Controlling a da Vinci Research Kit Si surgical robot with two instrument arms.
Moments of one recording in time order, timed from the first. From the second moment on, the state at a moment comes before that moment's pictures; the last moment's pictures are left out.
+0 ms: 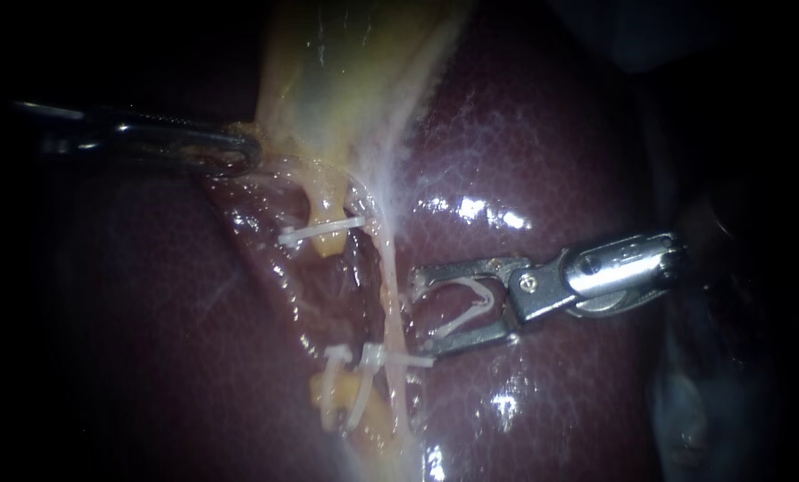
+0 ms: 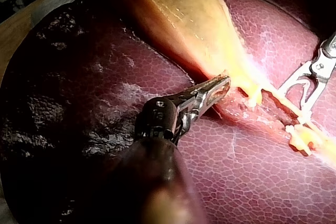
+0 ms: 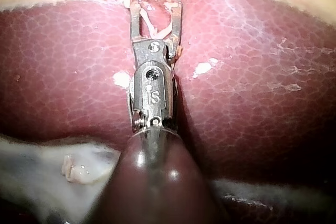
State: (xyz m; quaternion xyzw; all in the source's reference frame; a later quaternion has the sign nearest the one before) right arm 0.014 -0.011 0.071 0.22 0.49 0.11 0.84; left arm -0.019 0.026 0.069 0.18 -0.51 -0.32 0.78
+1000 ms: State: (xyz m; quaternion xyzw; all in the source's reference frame) right arm 0.013 -0.011 0.061 0.37 0.46 0.28 0.76; left arm -0.019 0.026 0.069 0.18 -0.51 -0.32 0.78
